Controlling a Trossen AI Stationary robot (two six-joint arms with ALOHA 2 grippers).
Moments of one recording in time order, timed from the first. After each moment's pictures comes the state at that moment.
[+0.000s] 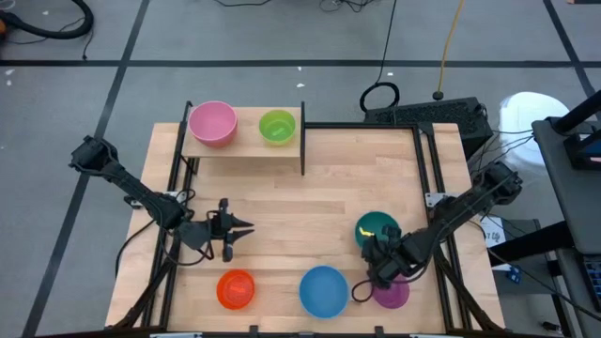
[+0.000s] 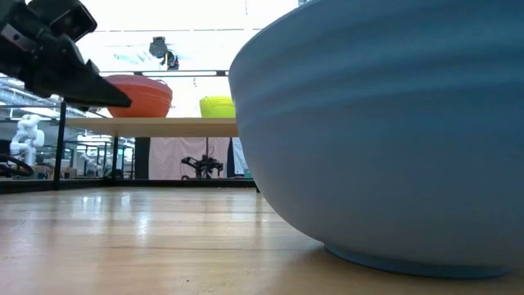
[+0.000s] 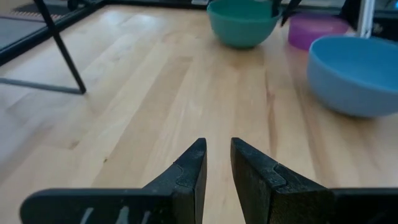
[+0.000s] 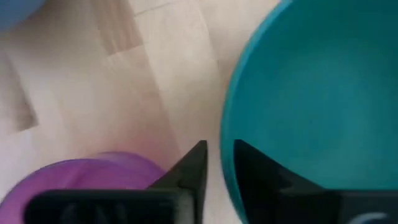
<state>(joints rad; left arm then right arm) -0.62 1.06 0.28 0.26 -0.67 -0.39 0.64 1.52 0.94 -0.87 0.16 0.95</state>
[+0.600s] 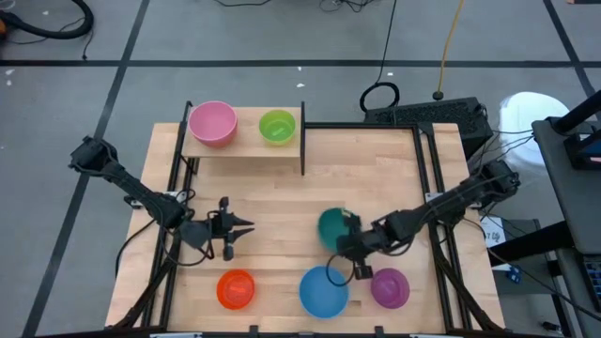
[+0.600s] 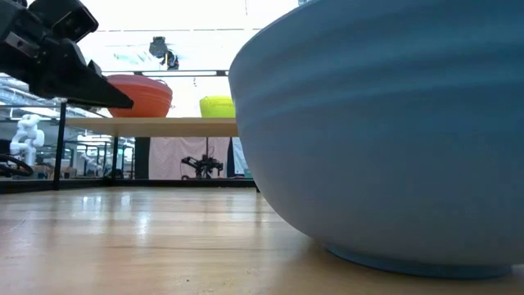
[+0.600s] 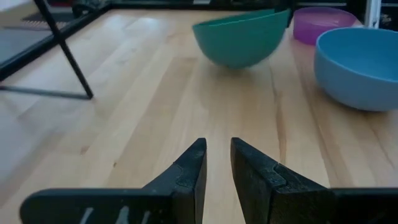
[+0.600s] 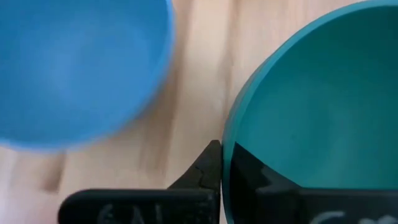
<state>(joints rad) -0.60 1.06 0.28 0.27 -0.68 -0.33 0.41 1.52 0.95 -0.45 0.07 0.26</state>
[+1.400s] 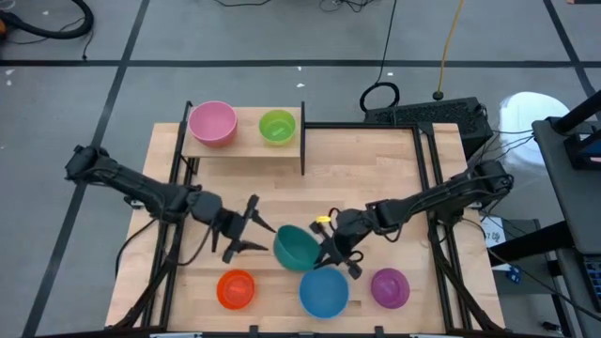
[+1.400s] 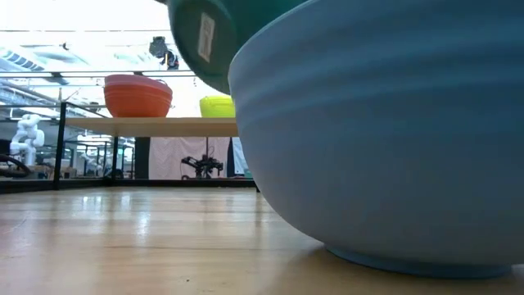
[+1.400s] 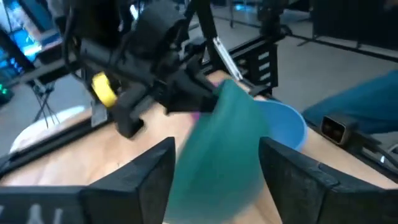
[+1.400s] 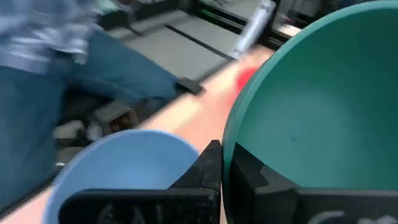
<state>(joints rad) -0.32 1.11 0.69 0.16 0.06 0.31 0.26 1.58 0.95 0.20 -0.40 -0.24</state>
